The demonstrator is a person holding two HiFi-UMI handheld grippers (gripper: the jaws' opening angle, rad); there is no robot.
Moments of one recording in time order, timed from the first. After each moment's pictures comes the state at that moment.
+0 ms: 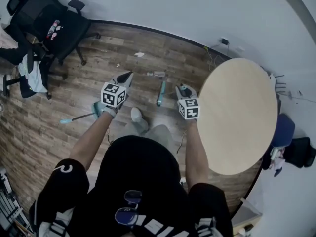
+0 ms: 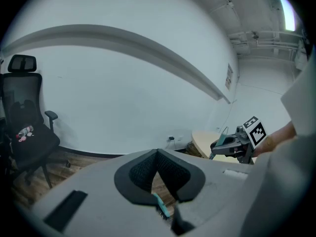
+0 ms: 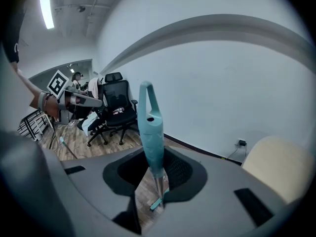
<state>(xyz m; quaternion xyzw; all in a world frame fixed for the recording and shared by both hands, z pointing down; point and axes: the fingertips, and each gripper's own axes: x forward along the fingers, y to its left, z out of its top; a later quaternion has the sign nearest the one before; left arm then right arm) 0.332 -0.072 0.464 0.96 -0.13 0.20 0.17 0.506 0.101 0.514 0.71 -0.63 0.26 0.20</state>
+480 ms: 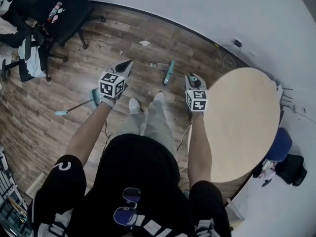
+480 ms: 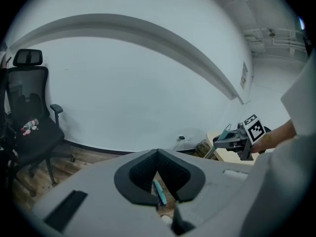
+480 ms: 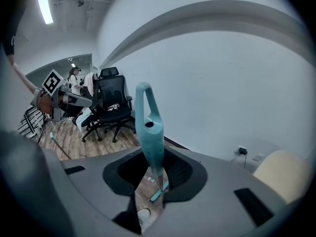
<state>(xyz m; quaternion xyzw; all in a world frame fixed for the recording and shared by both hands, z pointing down) 0.382 -0.143 0.500 0.94 -0.18 0.23 0.19 0.609 0.027 0.540 0.70 -0.63 0.25 0.22</state>
